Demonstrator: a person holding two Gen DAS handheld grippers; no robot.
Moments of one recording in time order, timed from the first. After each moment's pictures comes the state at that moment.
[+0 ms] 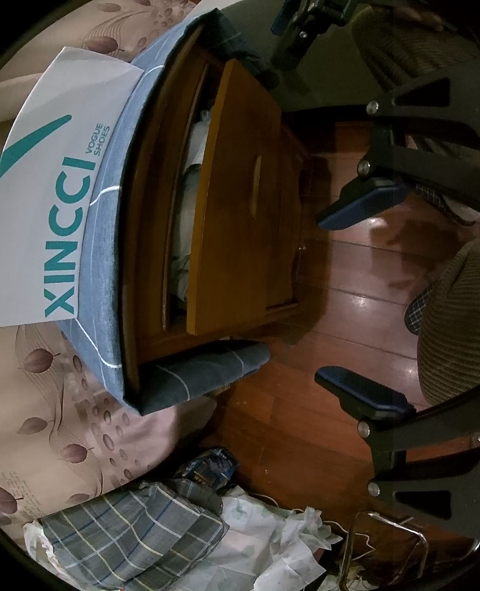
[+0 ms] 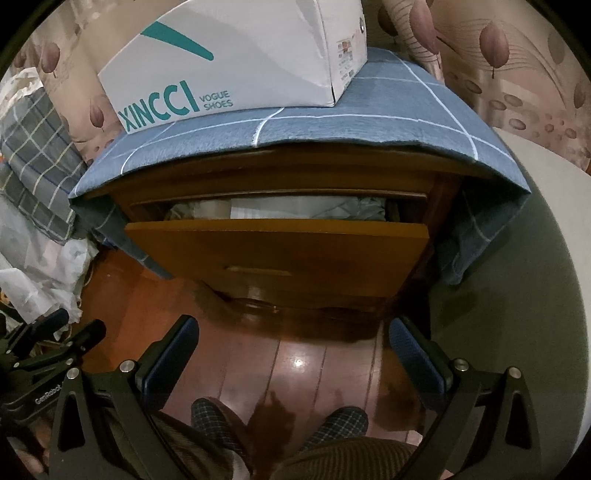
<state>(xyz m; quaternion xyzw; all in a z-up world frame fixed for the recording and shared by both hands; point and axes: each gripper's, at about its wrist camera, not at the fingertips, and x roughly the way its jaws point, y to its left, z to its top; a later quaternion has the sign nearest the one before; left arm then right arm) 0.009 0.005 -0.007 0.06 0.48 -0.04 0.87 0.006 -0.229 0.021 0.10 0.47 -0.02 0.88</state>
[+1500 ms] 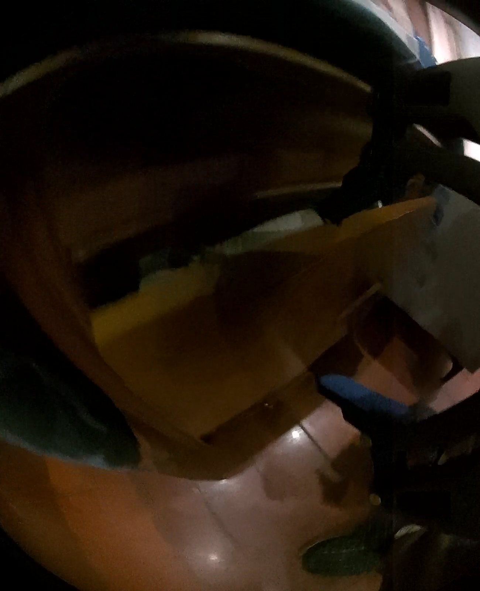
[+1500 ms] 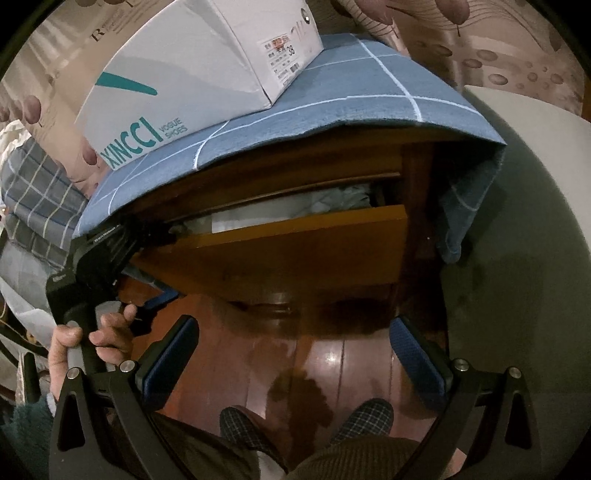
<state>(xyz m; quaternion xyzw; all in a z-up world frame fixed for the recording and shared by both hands) 0.128 0.058 -0.125 -0.49 0.53 -0.05 0.69 -0.002 -0.266 0.015 0.19 0.46 -0.02 0.86</state>
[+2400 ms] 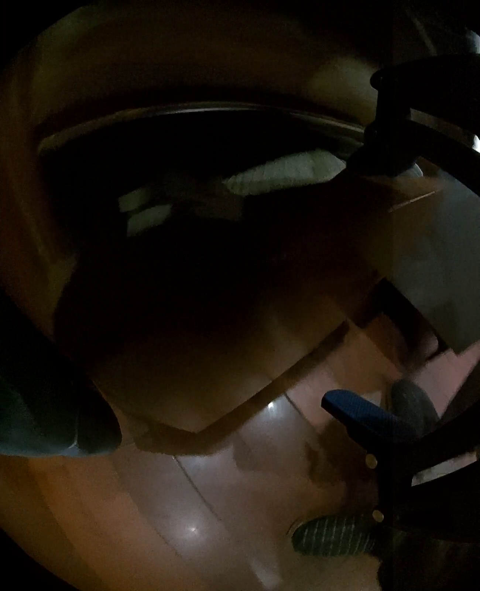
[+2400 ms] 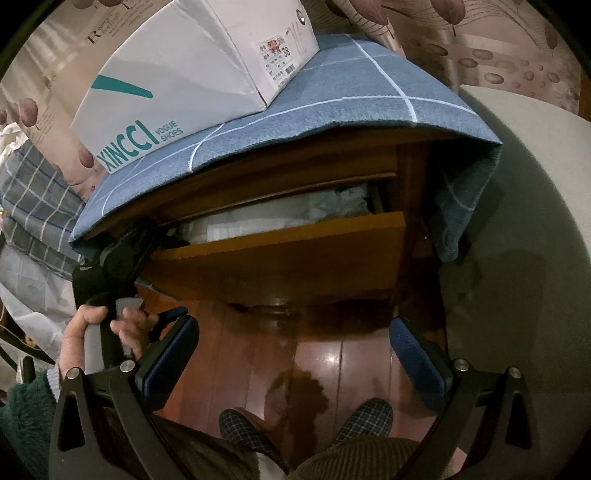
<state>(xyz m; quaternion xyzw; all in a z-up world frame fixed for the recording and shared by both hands) 0.147 0.059 -0.151 -0.43 0.61 -0.03 0.66 -0.001 -0.266 0.017 0.19 0.46 -0.03 0.87</state>
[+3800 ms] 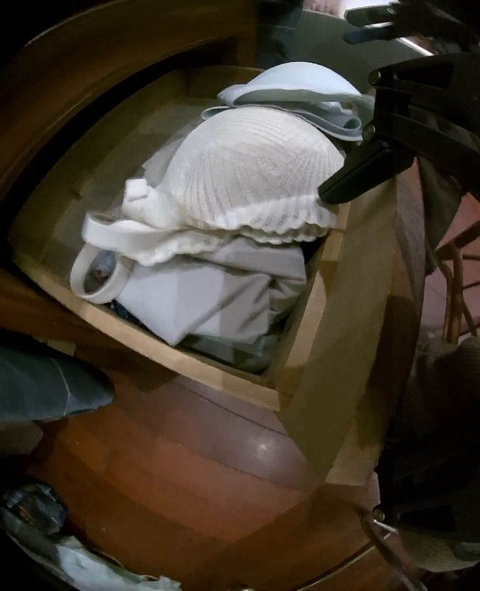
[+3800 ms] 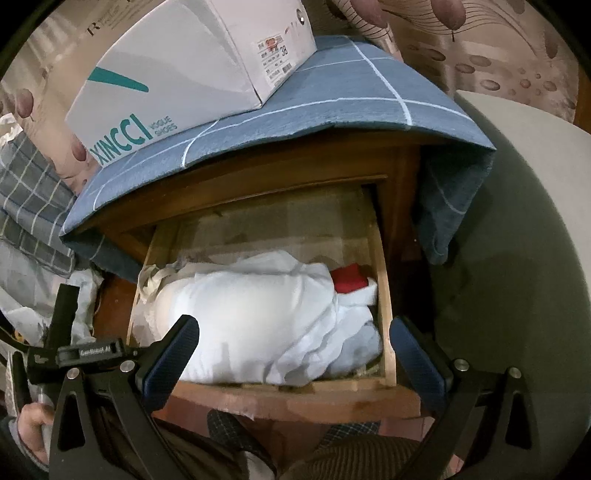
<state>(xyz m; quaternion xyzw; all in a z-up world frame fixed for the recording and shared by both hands) 0.117 0.037 -0.104 -0.13 0.70 -0.06 0.70 0.003 -0.267 0.017 0.17 0.47 -0.04 0.86</state>
